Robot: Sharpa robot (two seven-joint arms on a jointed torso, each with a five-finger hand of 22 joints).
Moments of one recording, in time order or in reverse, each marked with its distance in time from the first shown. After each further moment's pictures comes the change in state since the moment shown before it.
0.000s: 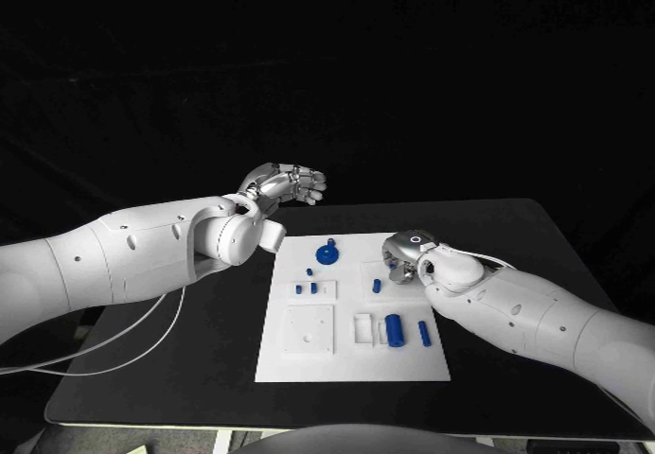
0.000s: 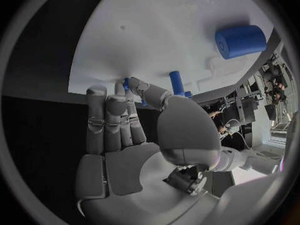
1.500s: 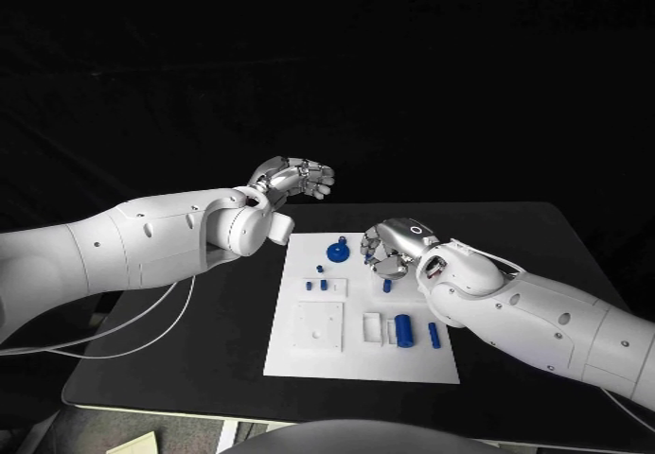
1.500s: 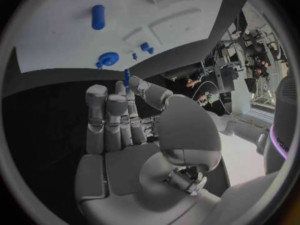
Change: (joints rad) left arm 0.002 -0.006 0.000 -0.024 0.000 -0.001 0.004; left_hand 0.000 0.000 0.000 0.000 0.004 0.000 0.000 0.004 -0.003 0.000 0.000 0.000 -0.002 0.000 0.000 -0.004 0.006 -0.002 0.000 0.000 -0.004 0.001; right arm 0.015 -0.117 0.061 0.374 0.148 -0.107 0.052; right_hand 0.008 -0.008 0.005 0.006 0.000 0.007 -0.007 0.004 0.002 0.011 -0.011 -0.001 0.012 0.008 -0.009 0.003 -0.002 -0.001 0.003 -0.007 0.009 0.006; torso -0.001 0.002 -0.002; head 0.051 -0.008
